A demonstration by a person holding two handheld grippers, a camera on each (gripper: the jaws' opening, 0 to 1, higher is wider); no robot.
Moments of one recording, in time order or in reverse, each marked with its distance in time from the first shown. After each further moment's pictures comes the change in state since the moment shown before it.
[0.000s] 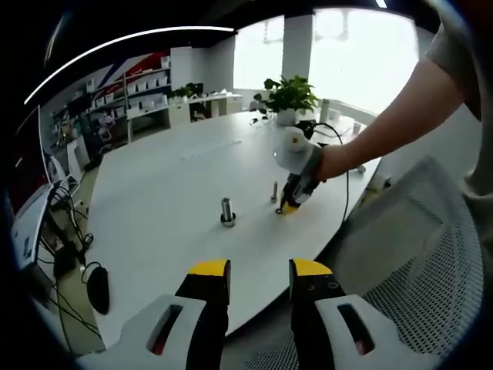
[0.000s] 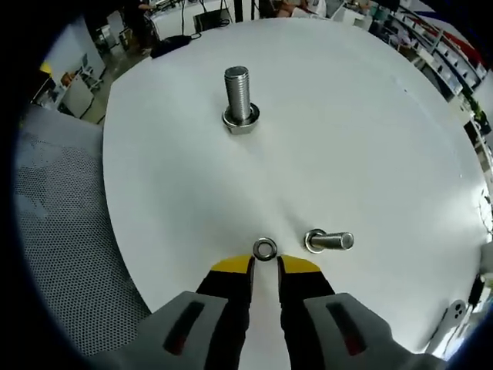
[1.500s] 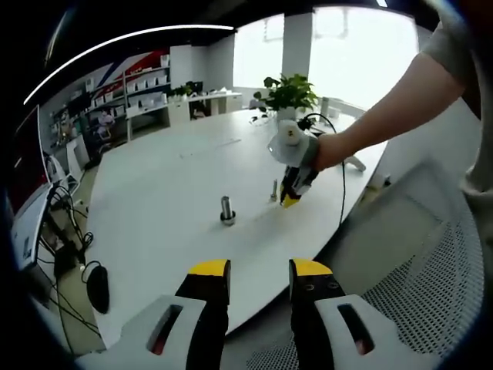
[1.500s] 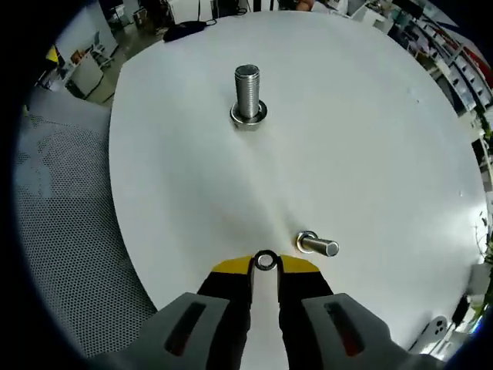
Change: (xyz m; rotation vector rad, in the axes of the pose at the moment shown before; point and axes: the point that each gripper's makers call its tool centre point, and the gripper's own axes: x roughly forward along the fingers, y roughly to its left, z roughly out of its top) left arm 0.001 0.000 -0.002 0.000 0.012 -0.001; right arm -0.015 -0.009 -0.004 -0.073 0.069 0.019
